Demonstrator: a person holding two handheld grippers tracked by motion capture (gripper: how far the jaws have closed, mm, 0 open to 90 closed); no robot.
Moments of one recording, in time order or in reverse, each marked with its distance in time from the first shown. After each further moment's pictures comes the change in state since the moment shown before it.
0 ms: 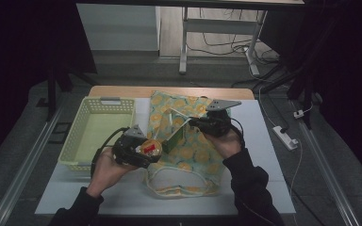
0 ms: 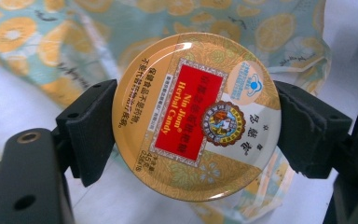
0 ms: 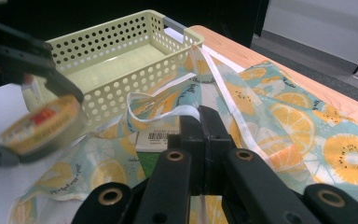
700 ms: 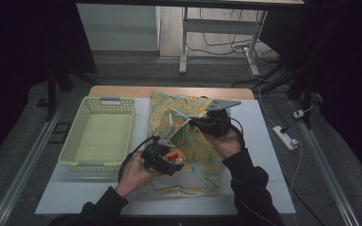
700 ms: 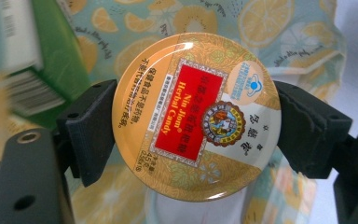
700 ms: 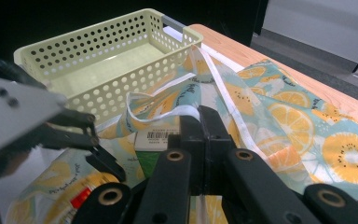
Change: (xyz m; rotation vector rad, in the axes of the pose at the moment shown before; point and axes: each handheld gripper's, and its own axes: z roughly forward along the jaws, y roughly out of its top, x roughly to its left) left arm -0.026 0.019 0.078 0.067 -0.035 0.065; right arm -0.001 0.000 0.001 0.004 -0.003 0.003
